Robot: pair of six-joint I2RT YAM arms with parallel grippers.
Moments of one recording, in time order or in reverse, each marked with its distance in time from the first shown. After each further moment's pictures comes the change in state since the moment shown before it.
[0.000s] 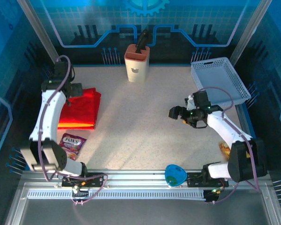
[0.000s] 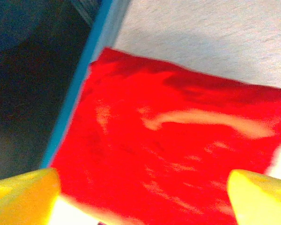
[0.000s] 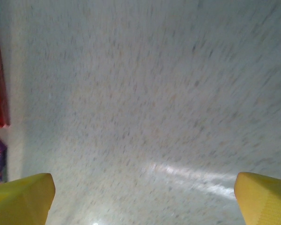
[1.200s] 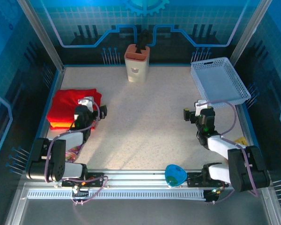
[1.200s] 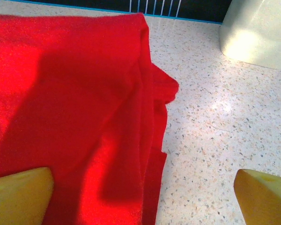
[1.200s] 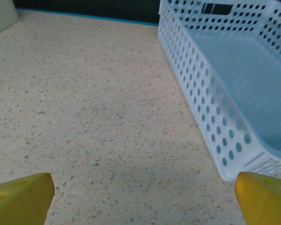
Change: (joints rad) left arm -0.106 -0.063 -1.062 1.538 0.295 0.009; right arm -0.053 -0.101 -0.559 1.109 0.592 -0.511
